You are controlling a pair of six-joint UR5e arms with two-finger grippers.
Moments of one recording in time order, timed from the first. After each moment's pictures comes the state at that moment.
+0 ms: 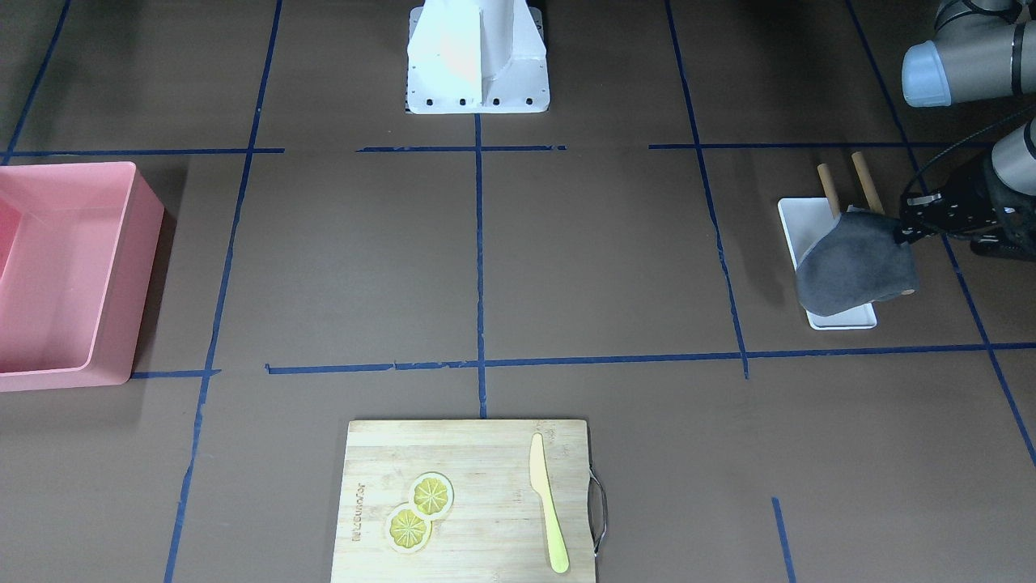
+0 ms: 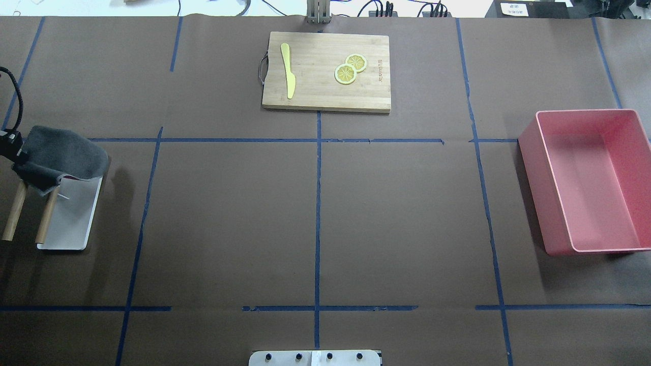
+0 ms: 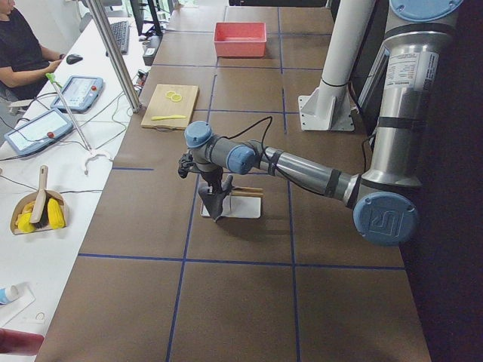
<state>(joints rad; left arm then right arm) -1.18 -1.64 -1.78 -1.61 -2.39 -0.38 1.51 -1.61 1.76 -1.75 2.34 -0.13</state>
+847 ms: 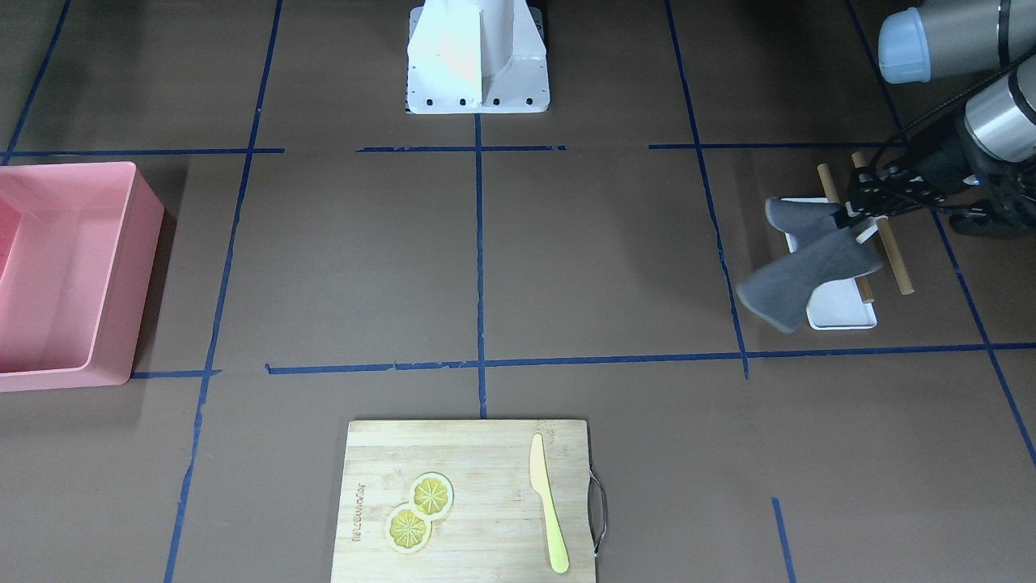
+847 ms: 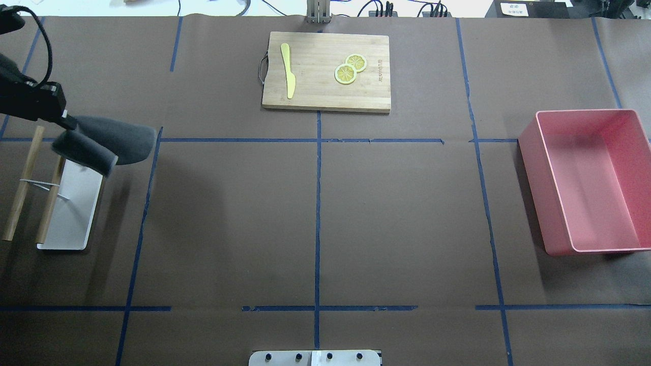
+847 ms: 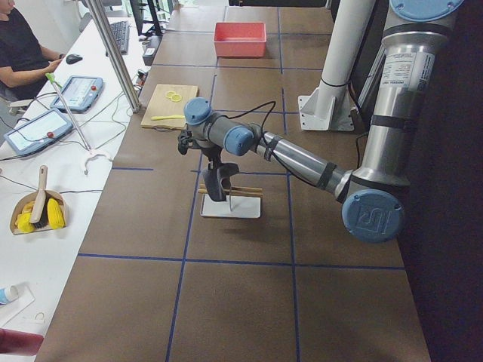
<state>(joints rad) -1.16 -1.83 -1.88 -1.60 -2.53 -0.78 1.48 -1.61 1.77 -1.68 2.41 -0.13</state>
